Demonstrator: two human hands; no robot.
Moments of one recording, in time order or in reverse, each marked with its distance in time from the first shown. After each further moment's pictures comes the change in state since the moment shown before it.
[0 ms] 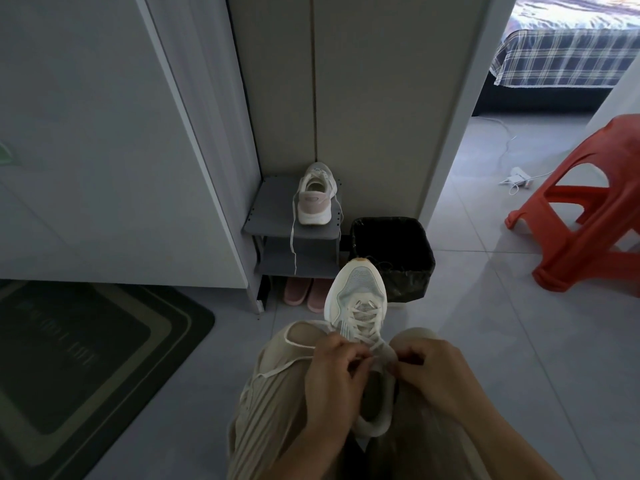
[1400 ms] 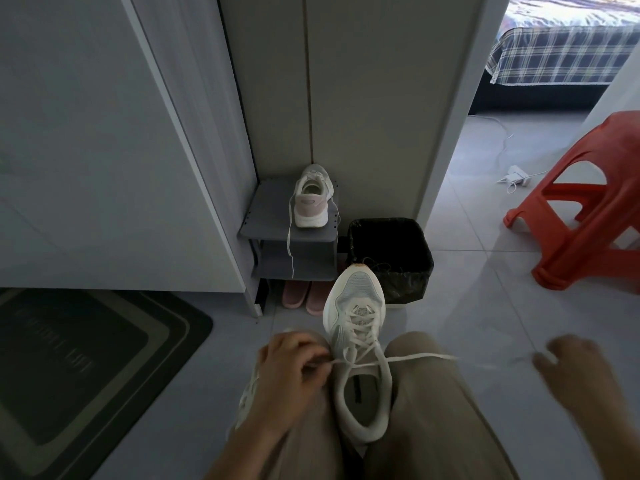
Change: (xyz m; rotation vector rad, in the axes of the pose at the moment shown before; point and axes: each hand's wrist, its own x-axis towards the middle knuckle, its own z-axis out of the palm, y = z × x) left_hand 0.019 -0.055 -0.038 0.229 -0.051 0.146; right_hand 0.014 0.141 -0.084 -0.283 0.422 0.505
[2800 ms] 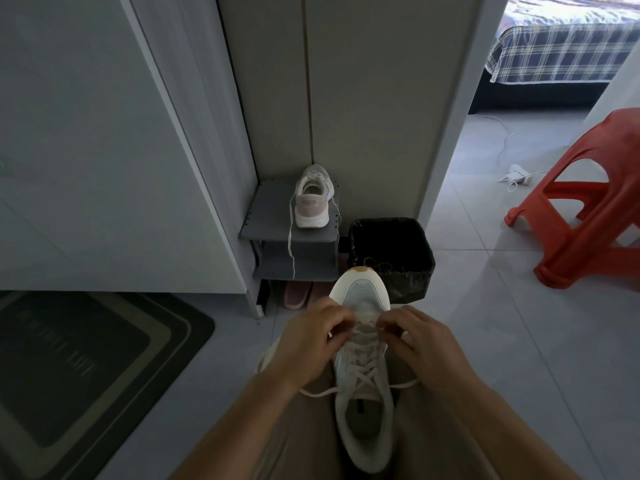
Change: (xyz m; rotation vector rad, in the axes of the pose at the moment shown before) left_hand 0.052 0.032 -0.011 -0.077 -0.141 0.270; right_hand -0.077 -0.141 0.032 0.276 -0.177 -0.957
